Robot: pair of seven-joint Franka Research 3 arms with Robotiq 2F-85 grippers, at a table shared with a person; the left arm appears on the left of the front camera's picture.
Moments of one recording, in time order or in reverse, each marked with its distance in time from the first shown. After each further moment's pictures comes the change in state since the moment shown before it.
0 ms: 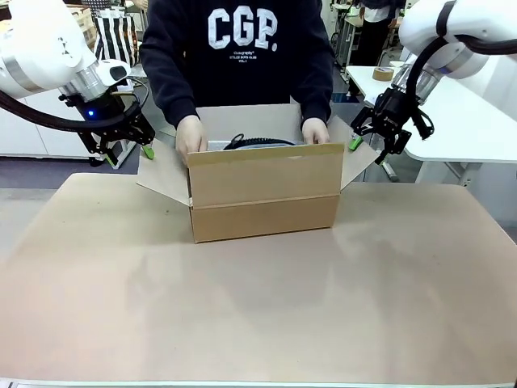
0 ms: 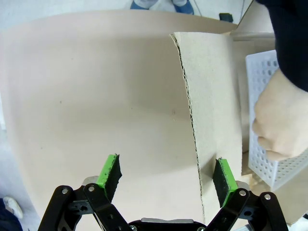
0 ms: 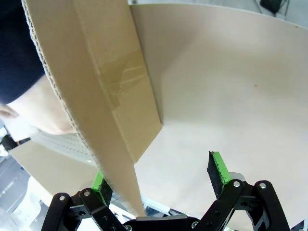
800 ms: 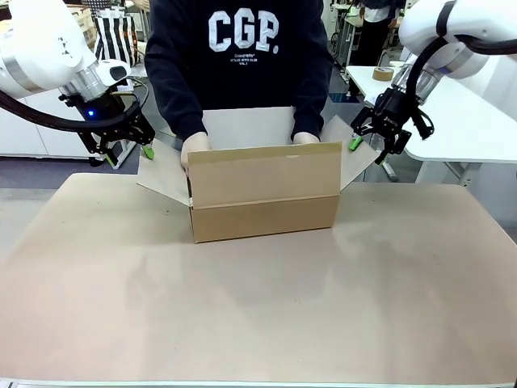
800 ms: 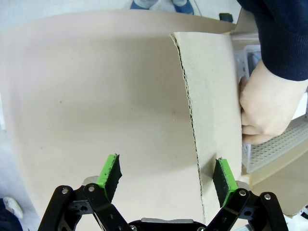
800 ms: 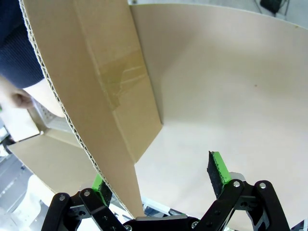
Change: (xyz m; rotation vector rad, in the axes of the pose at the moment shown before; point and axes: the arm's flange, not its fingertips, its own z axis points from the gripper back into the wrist) left arm 0.000 0.000 0.000 0.000 0.000 0.000; right arm 0.000 0.000 0.000 0.000 0.000 0.000
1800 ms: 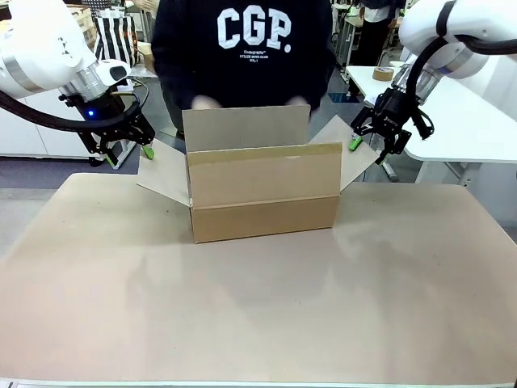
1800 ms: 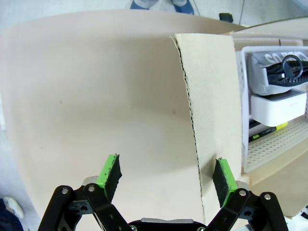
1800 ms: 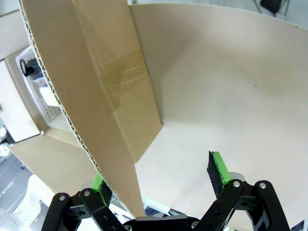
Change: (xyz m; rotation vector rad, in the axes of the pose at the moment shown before) left arm 0.000 0.000 0.000 0.000 0.000 0.000; right arm 0.000 0.000 0.000 0.000 0.000 0.000
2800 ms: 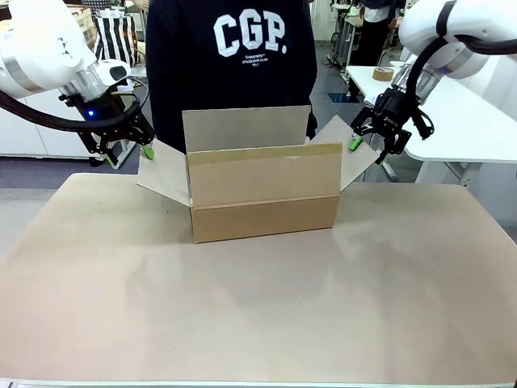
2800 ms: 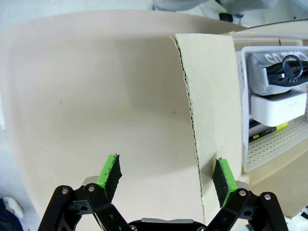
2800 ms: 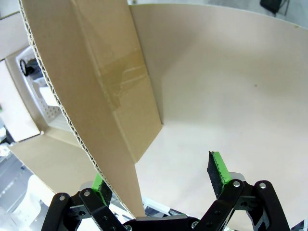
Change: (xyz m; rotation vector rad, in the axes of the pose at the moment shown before) left arm 0.000 0.000 0.000 0.000 0.000 0.000; right arm 0.000 0.000 0.000 0.000 0.000 0.000
